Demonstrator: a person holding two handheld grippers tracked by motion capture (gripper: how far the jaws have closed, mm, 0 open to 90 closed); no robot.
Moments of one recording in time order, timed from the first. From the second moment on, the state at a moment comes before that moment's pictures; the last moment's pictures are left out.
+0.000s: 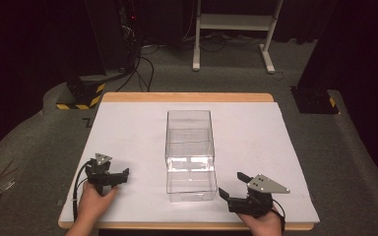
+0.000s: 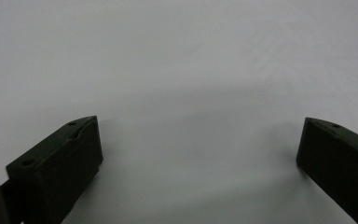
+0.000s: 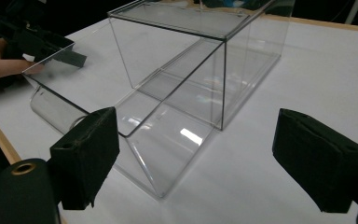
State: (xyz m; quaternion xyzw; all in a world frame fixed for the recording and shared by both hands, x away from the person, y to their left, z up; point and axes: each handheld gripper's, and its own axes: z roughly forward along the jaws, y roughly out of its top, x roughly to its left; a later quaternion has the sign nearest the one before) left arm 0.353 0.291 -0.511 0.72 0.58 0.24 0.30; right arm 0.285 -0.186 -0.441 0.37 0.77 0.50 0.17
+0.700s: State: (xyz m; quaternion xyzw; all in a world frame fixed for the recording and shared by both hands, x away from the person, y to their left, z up) left arm 0.353 0.291 -0.511 0.72 0.58 0.25 0.29; right arm 0.284 -0.155 -0.457 0.35 0.79 0.48 0.15
